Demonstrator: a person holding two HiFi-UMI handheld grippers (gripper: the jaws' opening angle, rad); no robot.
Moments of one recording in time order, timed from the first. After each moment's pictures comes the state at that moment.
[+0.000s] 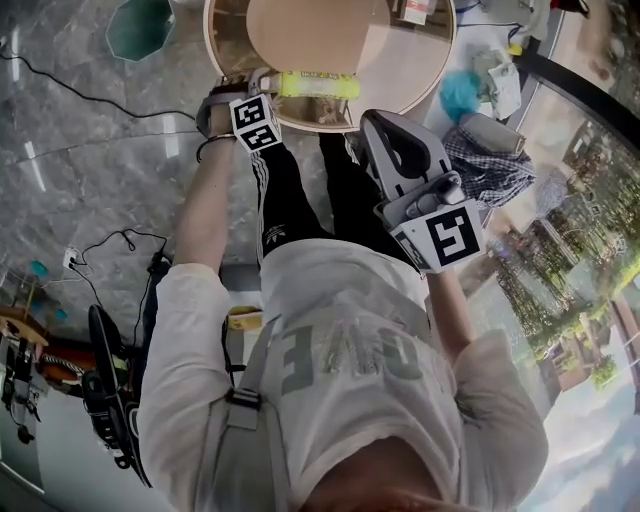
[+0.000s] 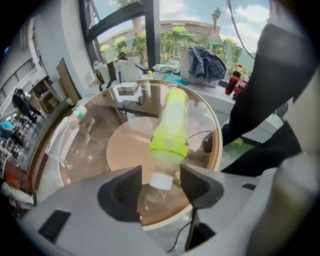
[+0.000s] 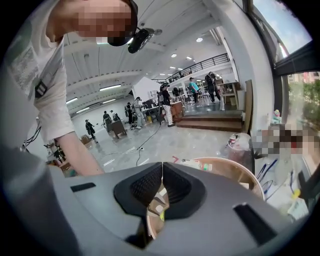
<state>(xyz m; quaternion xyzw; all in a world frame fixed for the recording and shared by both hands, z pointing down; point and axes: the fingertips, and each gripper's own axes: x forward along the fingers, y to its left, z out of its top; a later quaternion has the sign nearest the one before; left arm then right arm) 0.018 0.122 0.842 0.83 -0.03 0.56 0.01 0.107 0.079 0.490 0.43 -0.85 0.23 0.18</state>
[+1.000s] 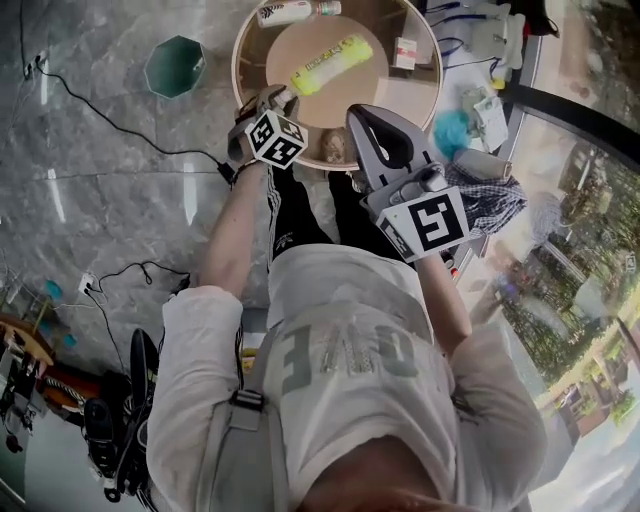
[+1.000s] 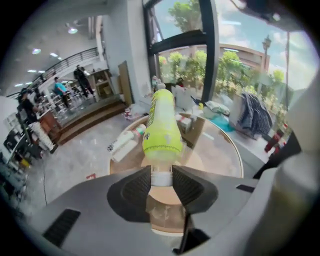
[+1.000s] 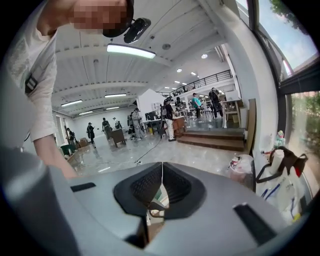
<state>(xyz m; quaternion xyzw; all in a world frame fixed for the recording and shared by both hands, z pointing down) 0.028 0.027 0.725 0.84 -0.29 0.46 0.11 0.087 0.040 0.422 0.45 -0.87 0.16 0.12</state>
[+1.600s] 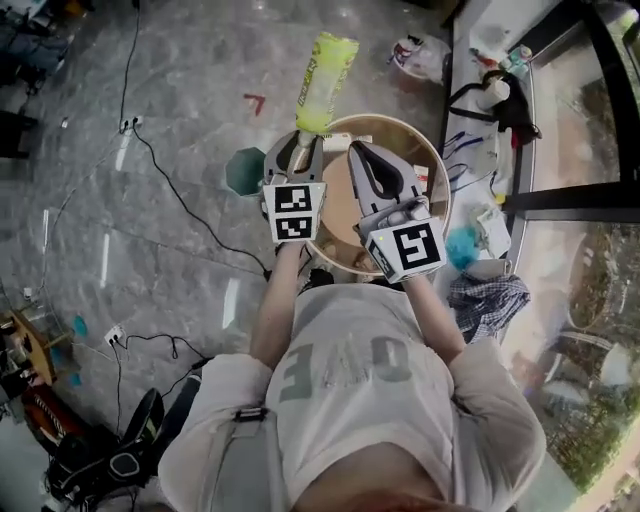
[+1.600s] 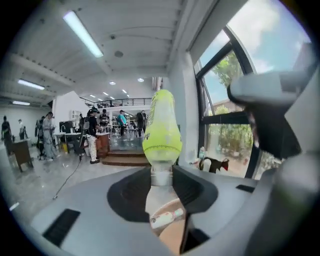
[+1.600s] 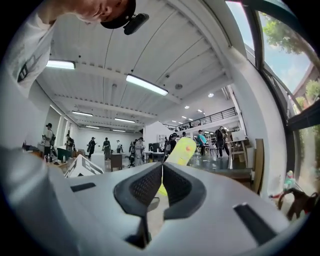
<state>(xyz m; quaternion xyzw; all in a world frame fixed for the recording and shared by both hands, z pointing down) -0.016 -0.066 0.380 0.81 -0.56 0.14 0.09 0.064 -0.010 0.260 0.46 -0.89 0.01 -0.03</state>
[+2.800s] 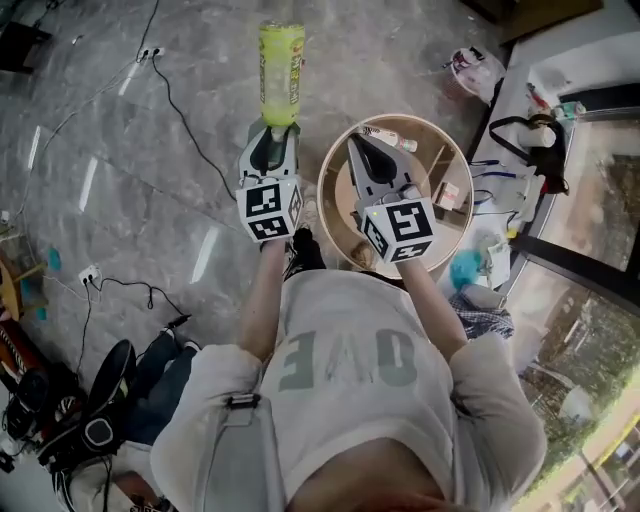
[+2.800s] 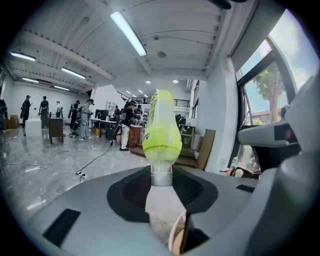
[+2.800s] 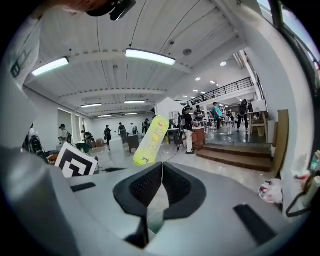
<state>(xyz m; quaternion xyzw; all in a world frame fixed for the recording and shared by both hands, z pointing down) -0.221 -0.070 0.436 0.70 -0.69 0.07 0.18 -0.089 -0.073 0.365 0.37 -0.92 0.12 0.08</state>
